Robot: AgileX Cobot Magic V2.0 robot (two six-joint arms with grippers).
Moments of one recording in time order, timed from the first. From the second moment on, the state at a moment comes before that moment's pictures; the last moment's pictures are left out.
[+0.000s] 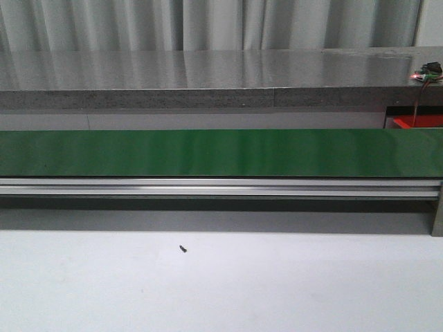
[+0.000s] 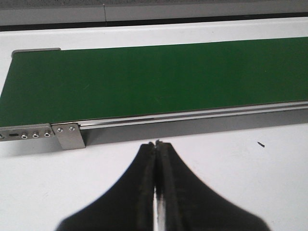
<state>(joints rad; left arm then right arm) -0.04 0.53 -0.58 -0.25 0.68 0.17 -0.43 1.82 -1.37 -0.07 0.90 0.25</state>
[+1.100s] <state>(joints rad) -0.04 0.53 -0.58 -0.25 0.68 0.17 0.02 1.40 -1.34 -0.09 1.04 0.21</state>
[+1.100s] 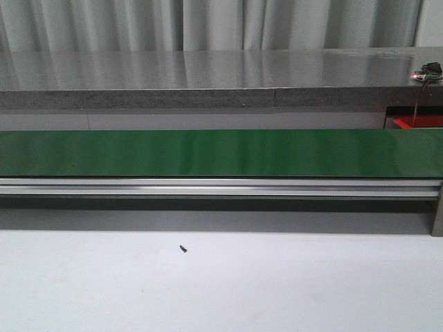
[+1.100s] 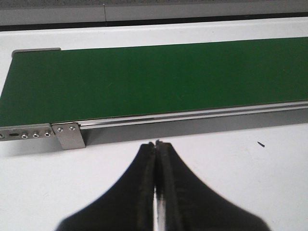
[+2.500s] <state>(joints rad) -0.04 0.53 -0.58 -0.25 0.68 0.17 0.06 0.71 -0.47 -0.12 0.12 0.21</state>
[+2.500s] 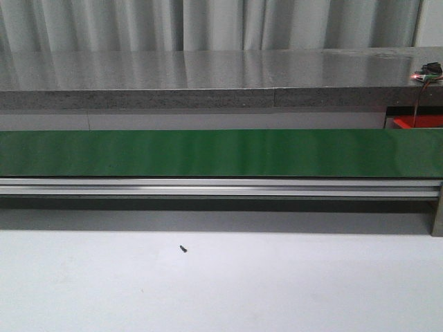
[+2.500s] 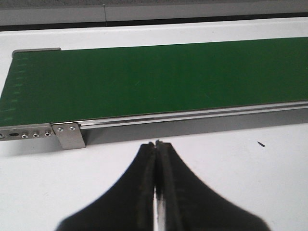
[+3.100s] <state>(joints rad) -0.04 0.53 -0.58 -0.25 0.68 0.17 0.00 0.47 -0.23 -0.10 -0.04 0.17</state>
